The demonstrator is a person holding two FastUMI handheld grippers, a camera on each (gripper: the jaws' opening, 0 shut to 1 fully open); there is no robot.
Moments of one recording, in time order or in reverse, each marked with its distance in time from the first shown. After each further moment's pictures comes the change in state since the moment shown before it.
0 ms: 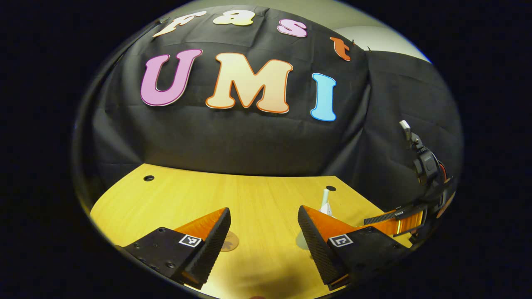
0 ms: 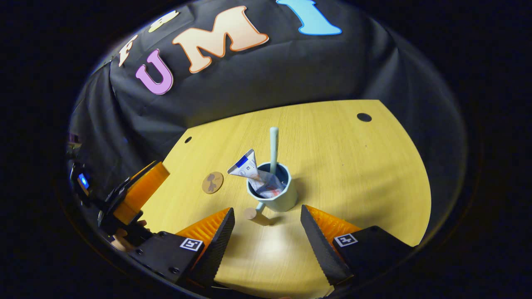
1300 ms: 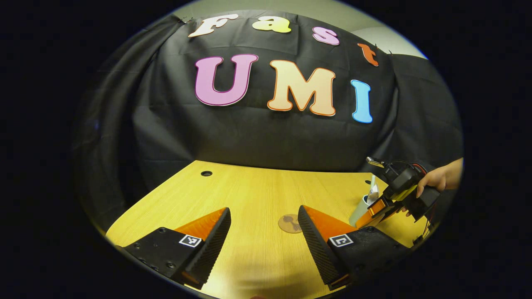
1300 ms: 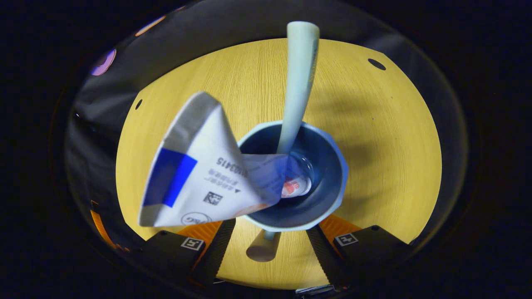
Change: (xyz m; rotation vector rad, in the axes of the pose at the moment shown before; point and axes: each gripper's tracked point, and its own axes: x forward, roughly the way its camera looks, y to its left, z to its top) left arm -0.085 0.134 -0.033 -0.027 -0.009 0.207; right arm 0.102 0.004 -0.055 0.077 0.444 -0.232
